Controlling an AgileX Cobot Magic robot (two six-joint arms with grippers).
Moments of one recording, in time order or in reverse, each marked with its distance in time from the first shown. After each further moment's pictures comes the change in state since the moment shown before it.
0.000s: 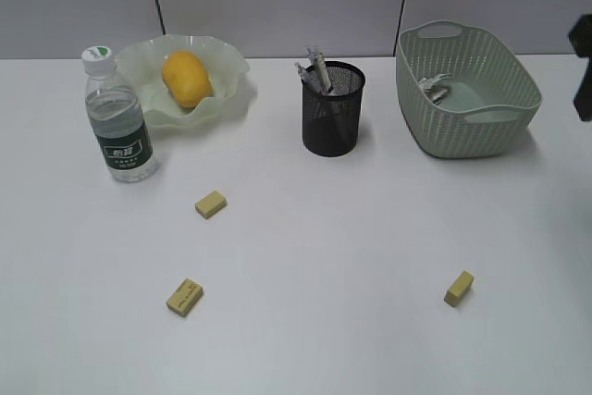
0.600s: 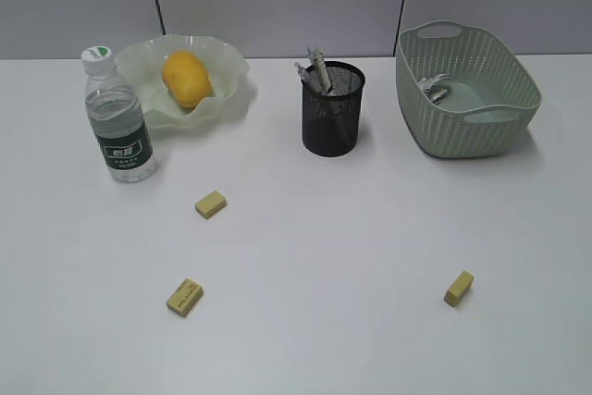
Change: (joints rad) left arm 0.000 0.000 0.000 0.000 0.000 0.000; right arm 0.000 -0.635 0.515 0.101 -0.024 0.012
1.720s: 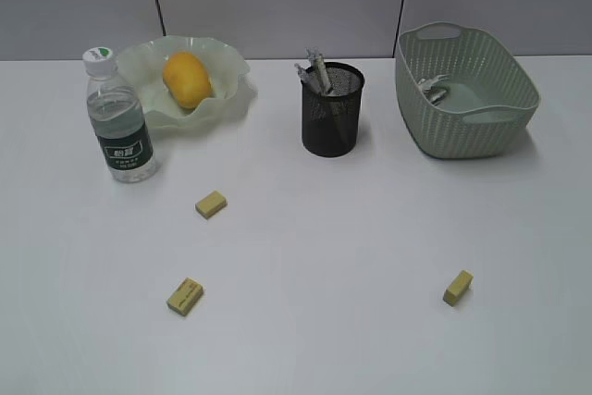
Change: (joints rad) left arm 0.000 0.000 0.000 0.000 -0.001 0.000; right arm 0.000 -0.899 0.280 -0.053 -0.073 -0.156
